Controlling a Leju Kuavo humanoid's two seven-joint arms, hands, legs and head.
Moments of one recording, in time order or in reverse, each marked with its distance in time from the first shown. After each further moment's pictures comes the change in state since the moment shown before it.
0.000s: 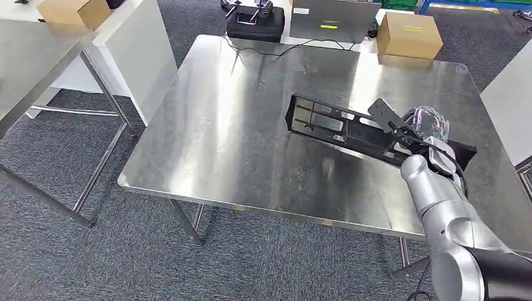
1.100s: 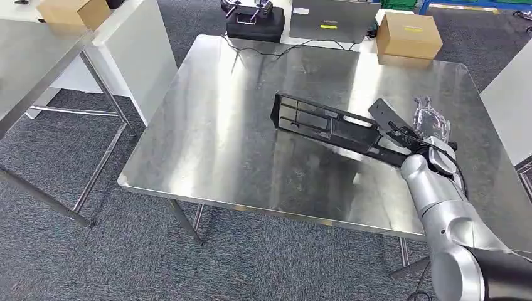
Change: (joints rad) left arm 0.001 0.002 0.002 0.000 -0.012 -0.009 -0.009; right arm 0.000 0.002 -0.008 0.000 0.013 -0.001 0.006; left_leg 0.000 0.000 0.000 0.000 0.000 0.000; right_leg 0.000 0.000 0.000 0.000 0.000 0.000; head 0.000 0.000
